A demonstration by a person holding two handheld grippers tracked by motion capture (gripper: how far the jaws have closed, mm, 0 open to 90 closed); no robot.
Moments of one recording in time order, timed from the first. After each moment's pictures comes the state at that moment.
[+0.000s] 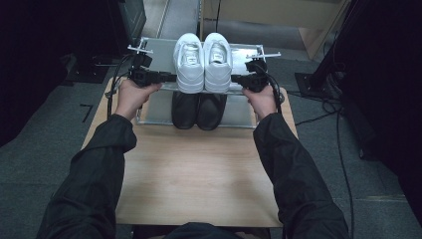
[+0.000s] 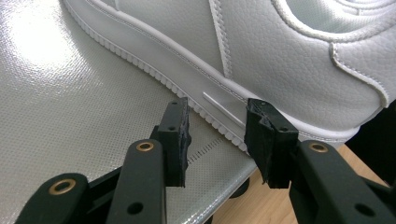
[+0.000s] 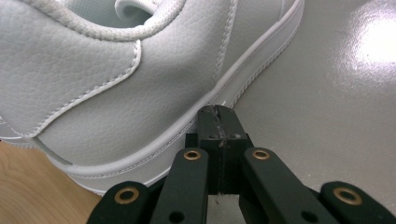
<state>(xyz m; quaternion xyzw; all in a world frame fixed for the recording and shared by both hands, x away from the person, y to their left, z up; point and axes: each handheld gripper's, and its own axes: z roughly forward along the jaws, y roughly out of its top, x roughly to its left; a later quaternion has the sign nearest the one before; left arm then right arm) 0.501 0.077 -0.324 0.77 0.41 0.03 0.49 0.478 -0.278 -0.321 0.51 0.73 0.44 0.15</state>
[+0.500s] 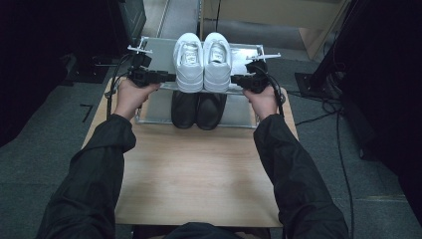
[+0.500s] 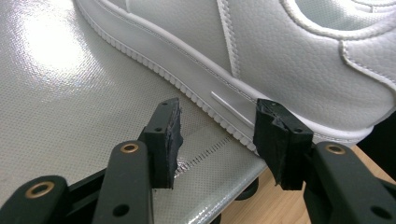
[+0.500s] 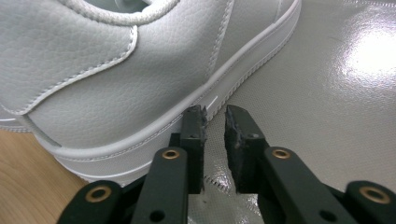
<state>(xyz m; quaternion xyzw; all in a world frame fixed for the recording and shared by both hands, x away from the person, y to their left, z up) 0.502 0.079 -0.324 0.77 0.42 0.05 0.48 0.477 -0.282 -0.322 0.48 0.74 0.44 0.17</state>
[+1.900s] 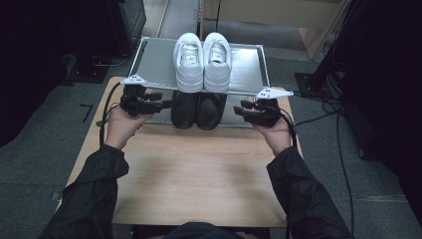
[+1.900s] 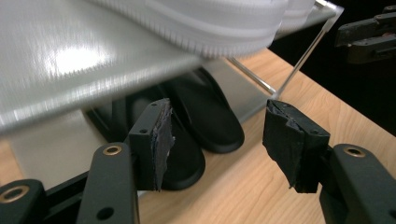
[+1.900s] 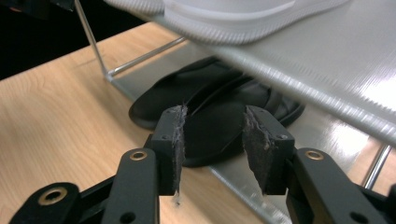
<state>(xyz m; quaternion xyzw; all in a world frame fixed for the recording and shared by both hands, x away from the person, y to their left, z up) 0.418 0.091 -0.356 0.78 0.38 0.09 0.49 0.386 -0.307 -0.363 0.37 0.78 0.47 0.19</state>
